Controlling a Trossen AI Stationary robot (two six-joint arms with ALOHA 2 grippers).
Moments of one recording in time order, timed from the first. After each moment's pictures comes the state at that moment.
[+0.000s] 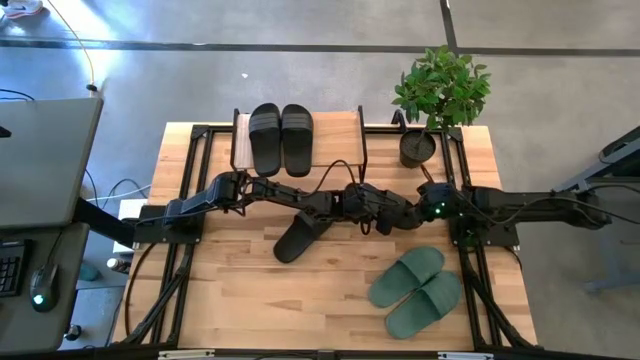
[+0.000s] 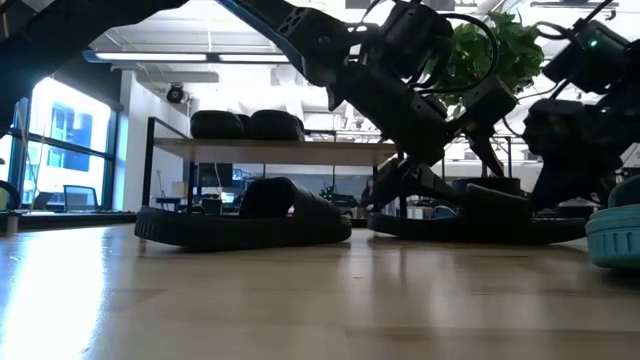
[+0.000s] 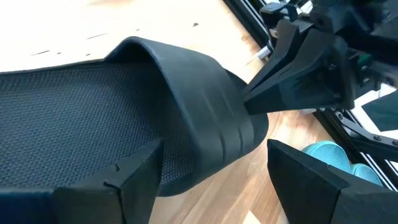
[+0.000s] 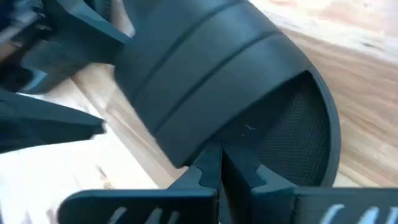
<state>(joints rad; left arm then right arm) 0.10 2.37 1.78 -0.02 -0.24 -0.84 -0.16 0.57 0.16 -0.40 -0.01 0.92</state>
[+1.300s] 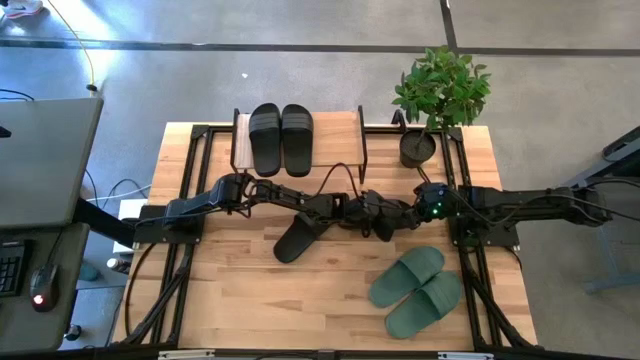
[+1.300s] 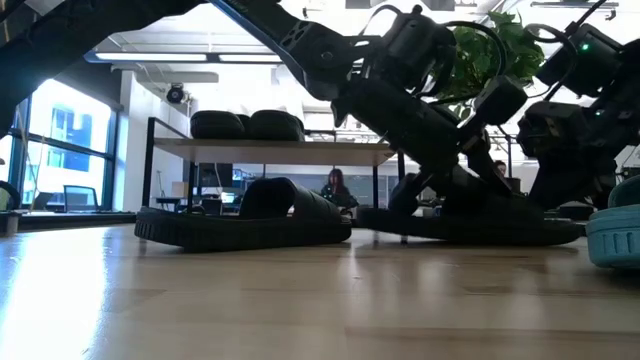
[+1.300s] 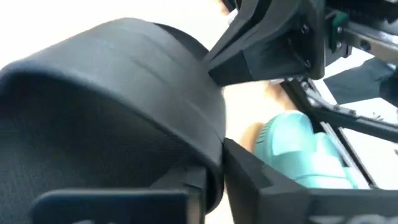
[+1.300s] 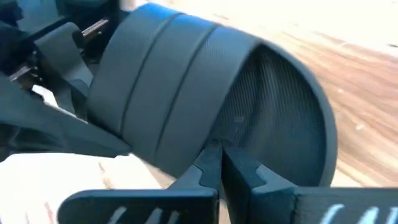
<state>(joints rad) 0.10 2.41 1.78 0.07 -0.06 -0.88 -0.16 0.64 0.17 -0.33 -0.04 0.89</state>
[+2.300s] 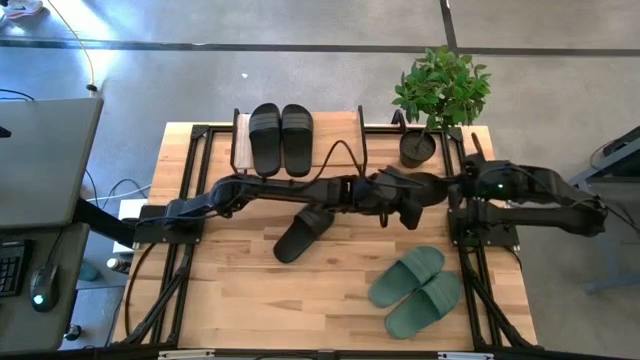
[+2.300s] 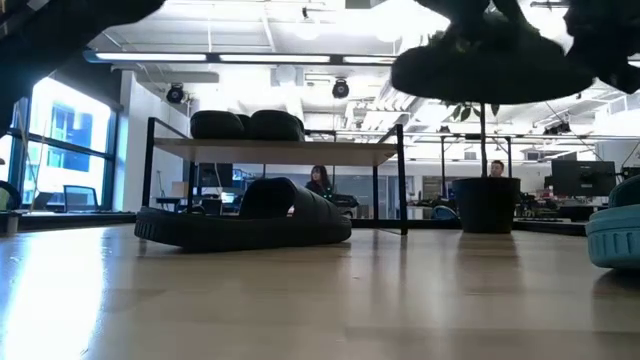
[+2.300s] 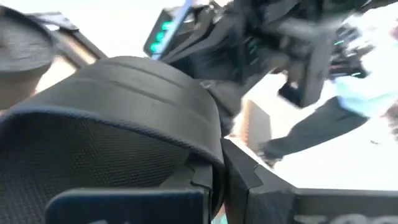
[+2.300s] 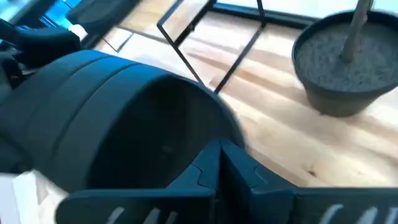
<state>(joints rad) 0.06 2.38 2.32 -0.28 -0.25 -0.70 -0.16 0.33 0.74 -1.08 0.28 0.72</state>
